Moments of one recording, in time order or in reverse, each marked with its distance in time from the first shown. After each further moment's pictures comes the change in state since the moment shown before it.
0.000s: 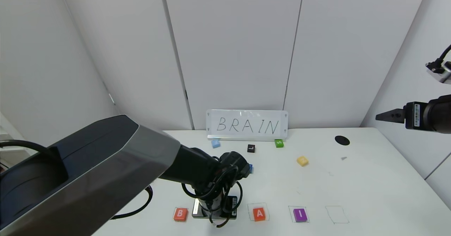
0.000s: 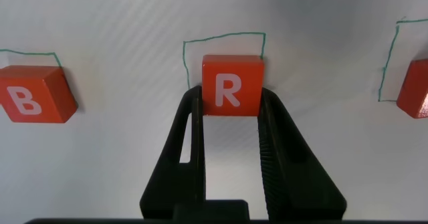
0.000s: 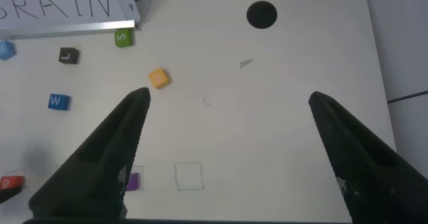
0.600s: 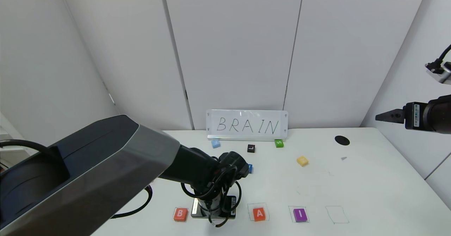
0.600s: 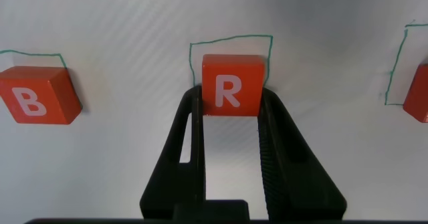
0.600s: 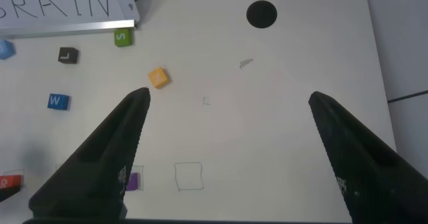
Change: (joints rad) left arm 0.006 0.002 0.004 -0.001 0.004 0.000; right arm 0.000 0.002 0.000 0.000 0.000 0.000
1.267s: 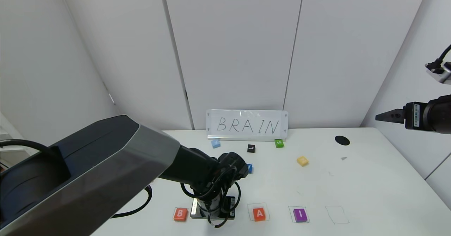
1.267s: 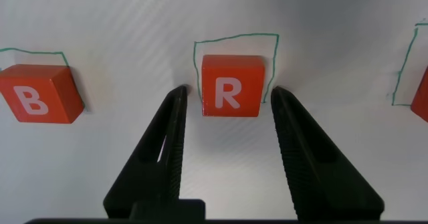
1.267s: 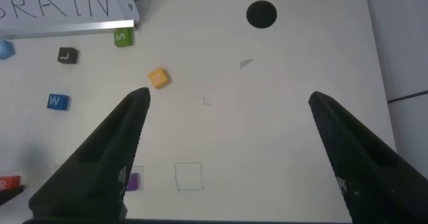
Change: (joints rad) left arm 0.001 0.000 0.004 0.002 0.000 0.000; right arm 0.000 0.000 0.000 0.000 0.000 0.000
